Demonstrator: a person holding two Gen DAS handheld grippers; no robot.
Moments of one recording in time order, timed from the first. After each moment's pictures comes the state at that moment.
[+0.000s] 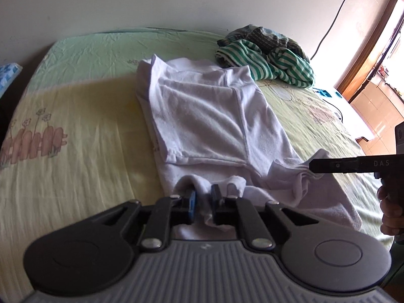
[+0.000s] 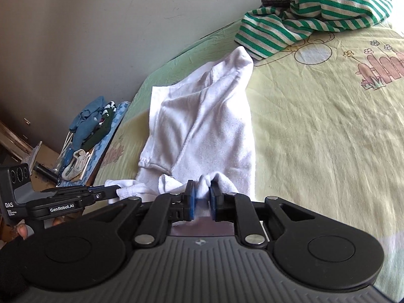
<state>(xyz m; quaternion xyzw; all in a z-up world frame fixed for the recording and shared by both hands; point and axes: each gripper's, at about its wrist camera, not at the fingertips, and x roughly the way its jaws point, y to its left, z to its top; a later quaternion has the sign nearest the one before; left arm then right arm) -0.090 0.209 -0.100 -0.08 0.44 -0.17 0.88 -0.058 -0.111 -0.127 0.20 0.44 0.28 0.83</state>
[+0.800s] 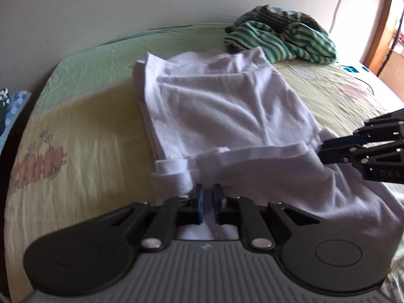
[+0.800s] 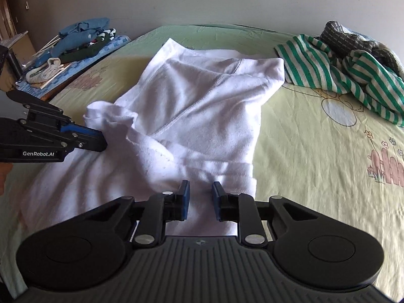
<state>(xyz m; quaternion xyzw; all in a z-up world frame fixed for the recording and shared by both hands) -0.073 0.168 -0.130 0.02 0.43 -0.10 0.90 -0.048 -0.057 -0.128 -0.08 0.40 0.29 0.86</state>
